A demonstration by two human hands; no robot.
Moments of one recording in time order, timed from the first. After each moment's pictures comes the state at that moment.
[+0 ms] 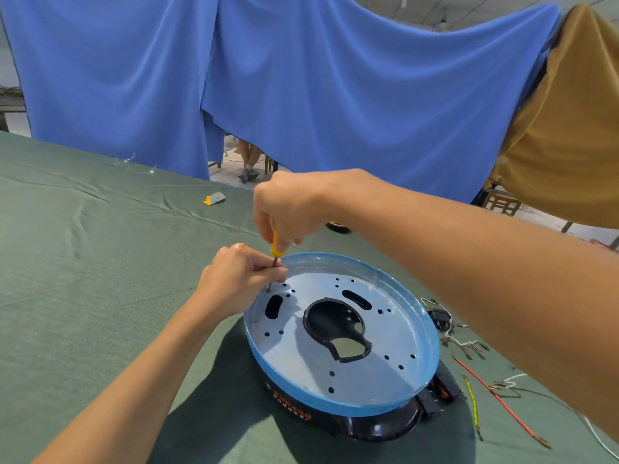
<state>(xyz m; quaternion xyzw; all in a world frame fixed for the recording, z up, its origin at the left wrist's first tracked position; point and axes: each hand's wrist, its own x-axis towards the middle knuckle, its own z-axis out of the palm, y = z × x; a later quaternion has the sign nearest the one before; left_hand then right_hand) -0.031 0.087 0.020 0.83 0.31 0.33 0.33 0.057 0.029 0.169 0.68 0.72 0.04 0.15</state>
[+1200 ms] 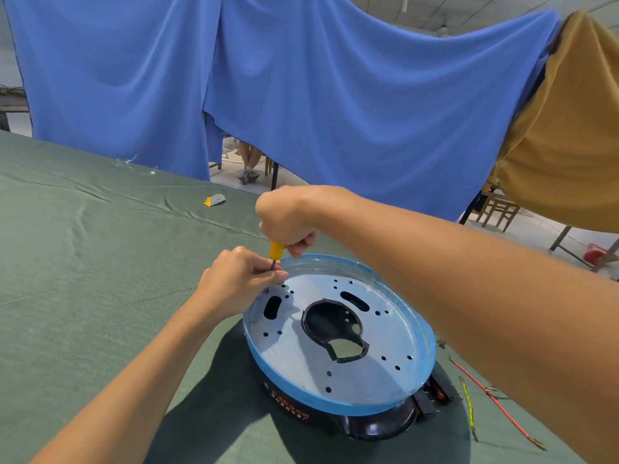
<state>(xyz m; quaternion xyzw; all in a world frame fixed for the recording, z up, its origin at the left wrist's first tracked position) -0.029 0.090 0.016 0.82 0.32 0.31 0.36 0.056 0.040 0.153 0.73 0.66 0.01 0.14</state>
